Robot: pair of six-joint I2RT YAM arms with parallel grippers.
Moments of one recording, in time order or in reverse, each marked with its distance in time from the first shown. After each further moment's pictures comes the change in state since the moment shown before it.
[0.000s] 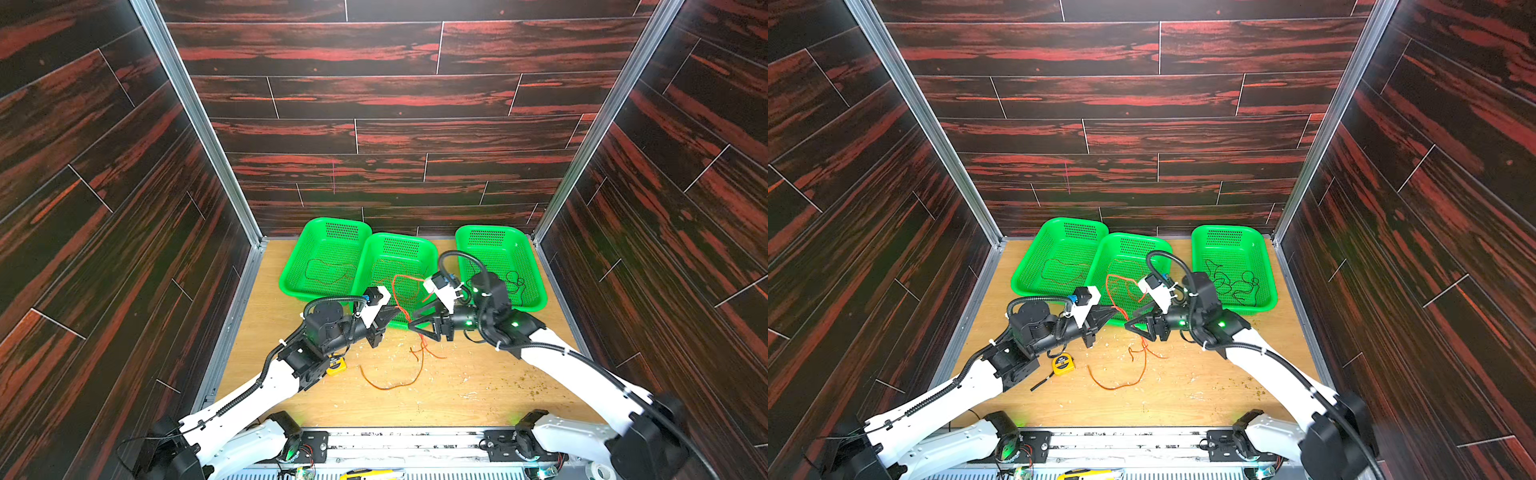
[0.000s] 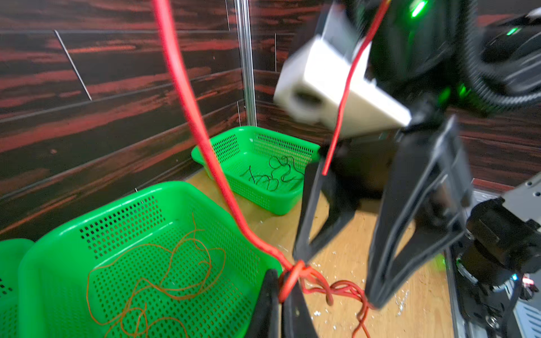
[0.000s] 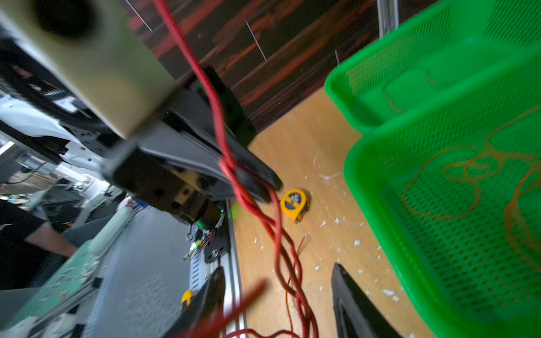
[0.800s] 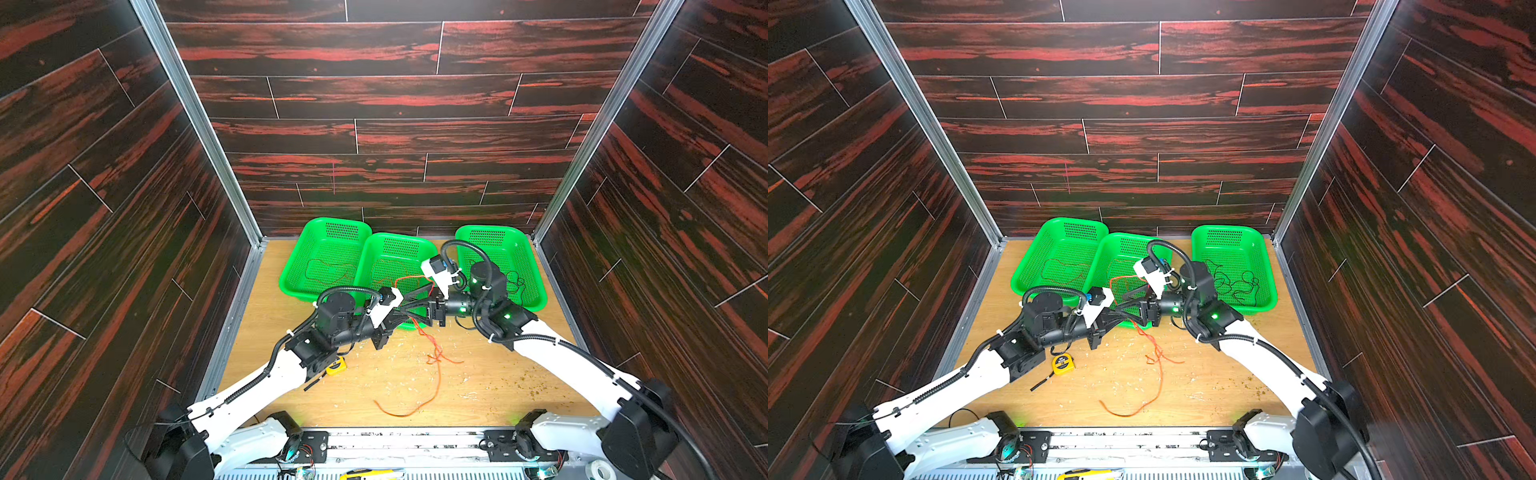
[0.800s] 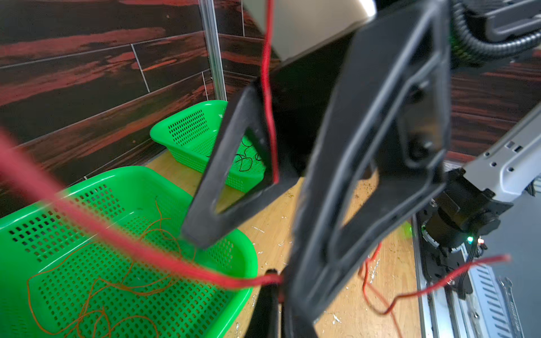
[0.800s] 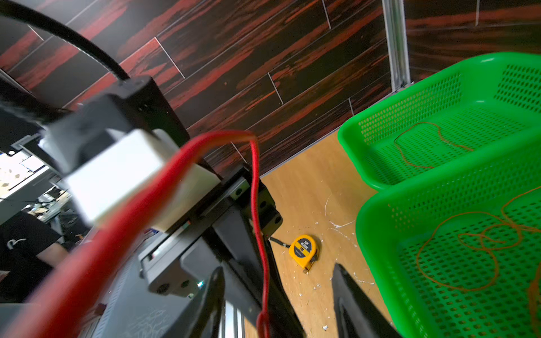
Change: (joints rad) left arm -0.021 0.094 0.106 -0.141 0.098 0.047; right arm 0.010 0.119 0.078 0.201 -0.061 0.130
